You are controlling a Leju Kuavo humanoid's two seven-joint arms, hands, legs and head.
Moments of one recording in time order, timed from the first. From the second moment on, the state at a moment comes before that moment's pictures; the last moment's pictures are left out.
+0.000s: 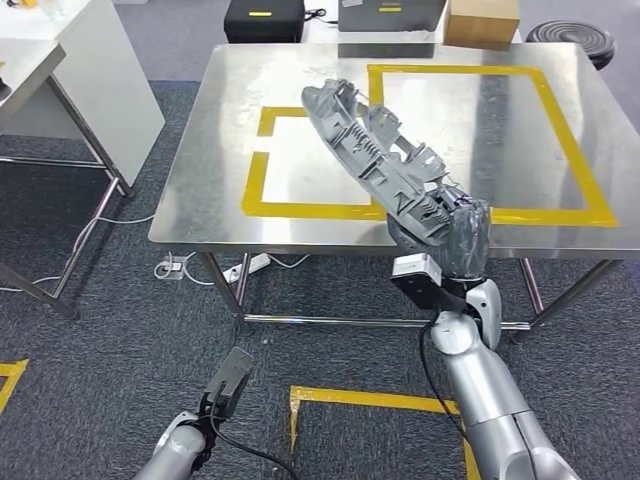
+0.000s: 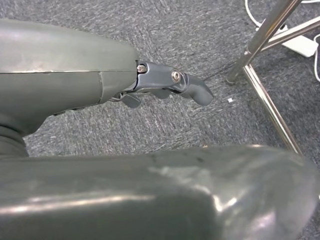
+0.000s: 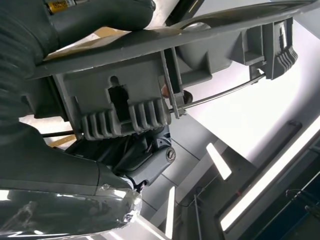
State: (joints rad) left arm -0.17 -0.21 0.25 -0.21 -0.77 -0.01 -0.58; right arm -0.50 0.13 0.23 -0.96 0.59 -0.69 -0.66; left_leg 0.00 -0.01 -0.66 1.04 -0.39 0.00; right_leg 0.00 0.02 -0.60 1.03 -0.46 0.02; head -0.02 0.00
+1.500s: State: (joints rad) left arm -0.19 -0.21 0.23 -0.21 -0.69 0.00 -0.50; right arm -0.59 0.13 0.24 -0.71 0.42 -0.61 -0.56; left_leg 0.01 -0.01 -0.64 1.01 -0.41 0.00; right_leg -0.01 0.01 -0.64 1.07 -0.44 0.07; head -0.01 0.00
